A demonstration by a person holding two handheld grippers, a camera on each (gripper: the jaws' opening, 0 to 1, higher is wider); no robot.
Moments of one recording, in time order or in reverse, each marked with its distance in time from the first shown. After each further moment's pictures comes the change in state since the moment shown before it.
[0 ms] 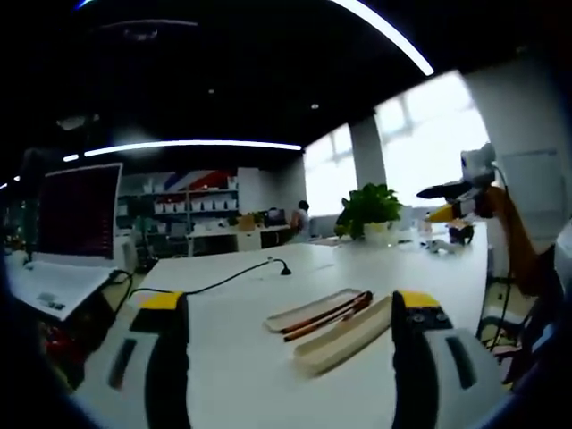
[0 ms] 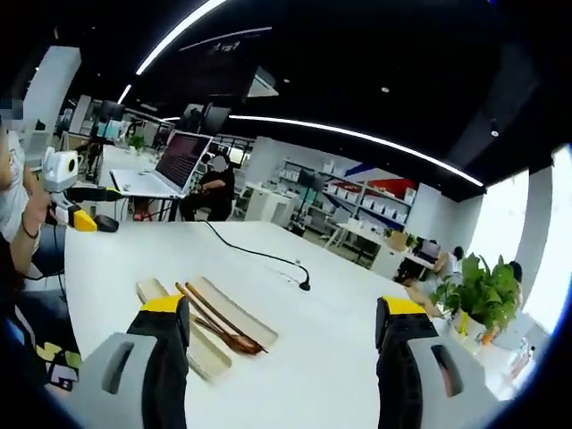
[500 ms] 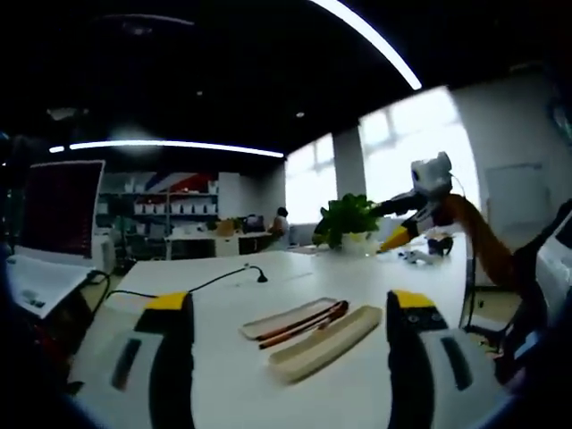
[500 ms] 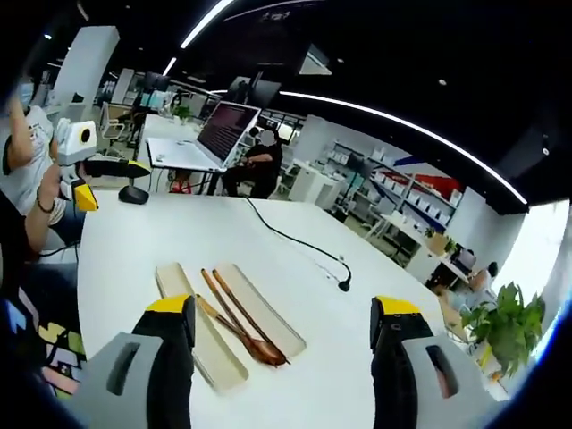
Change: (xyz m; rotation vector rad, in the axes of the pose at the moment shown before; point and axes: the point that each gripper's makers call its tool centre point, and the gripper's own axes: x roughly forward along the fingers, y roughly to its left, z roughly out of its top) left arm 0.002 -0.024 0.007 -0.028 -0.036 -0.109; right arm 0.061 0.038 0.001 -0.126 0.117 0.238
